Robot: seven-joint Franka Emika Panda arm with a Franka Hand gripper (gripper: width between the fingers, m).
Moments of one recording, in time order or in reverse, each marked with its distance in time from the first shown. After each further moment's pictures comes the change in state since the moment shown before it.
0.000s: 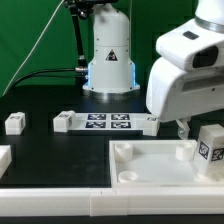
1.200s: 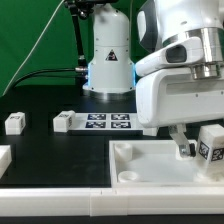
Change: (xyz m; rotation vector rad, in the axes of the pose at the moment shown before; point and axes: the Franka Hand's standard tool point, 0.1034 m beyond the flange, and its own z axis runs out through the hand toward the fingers) arm 0.015 0.014 0.000 -0.133 0.661 -0.053
